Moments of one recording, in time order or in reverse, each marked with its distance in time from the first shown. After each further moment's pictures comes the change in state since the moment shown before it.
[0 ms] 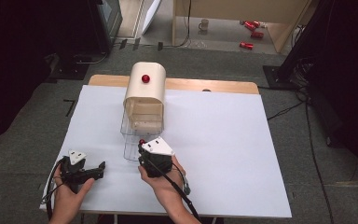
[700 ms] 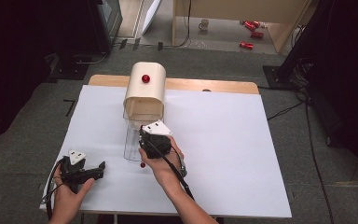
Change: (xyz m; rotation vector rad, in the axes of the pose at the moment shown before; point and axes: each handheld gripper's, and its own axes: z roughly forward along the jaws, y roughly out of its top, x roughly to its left) left arm 0.000 0.000 0.000 -0.002 0.000 -0.001; right arm -0.020 0.025 0.037 0.002 -0.031 0.009
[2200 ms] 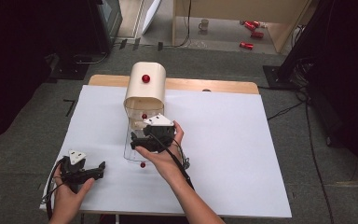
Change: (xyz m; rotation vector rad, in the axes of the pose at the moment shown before) left arm 0.000 0.000 0.000 0.001 0.001 0.001; right arm -0.010 0.008 0.010 0.070 0.050 0.012
